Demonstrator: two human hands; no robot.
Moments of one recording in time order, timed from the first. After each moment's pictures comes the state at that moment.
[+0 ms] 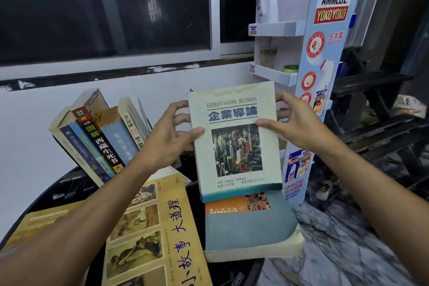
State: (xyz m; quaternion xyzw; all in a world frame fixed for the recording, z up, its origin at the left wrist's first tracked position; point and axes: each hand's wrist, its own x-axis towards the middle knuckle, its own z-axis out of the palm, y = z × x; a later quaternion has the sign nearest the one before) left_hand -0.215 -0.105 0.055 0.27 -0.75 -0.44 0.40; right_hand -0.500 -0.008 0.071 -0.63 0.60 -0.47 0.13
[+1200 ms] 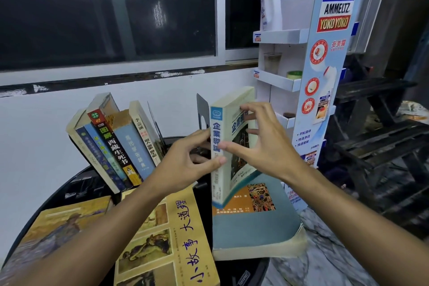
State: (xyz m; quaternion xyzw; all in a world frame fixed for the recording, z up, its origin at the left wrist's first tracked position) left_hand -0.210 -0.067 0.039 0.19 -0.82 -0.40 0.36; right_hand -0.412 0.002 0.057 -0.67 0.57 -0.48 -0.01
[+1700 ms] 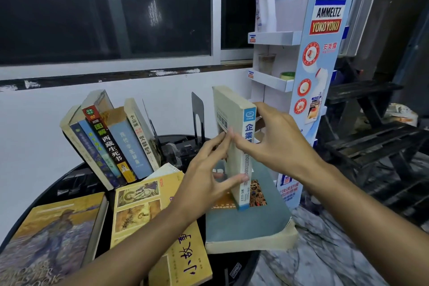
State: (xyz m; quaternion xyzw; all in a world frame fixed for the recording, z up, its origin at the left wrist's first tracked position) left_hand -0.246 -0.025 0.004 0.19 -0.82 -0.32 0.43; right_hand -0.411 0.042 0.084 -0.67 0.61 -0.42 -0.07
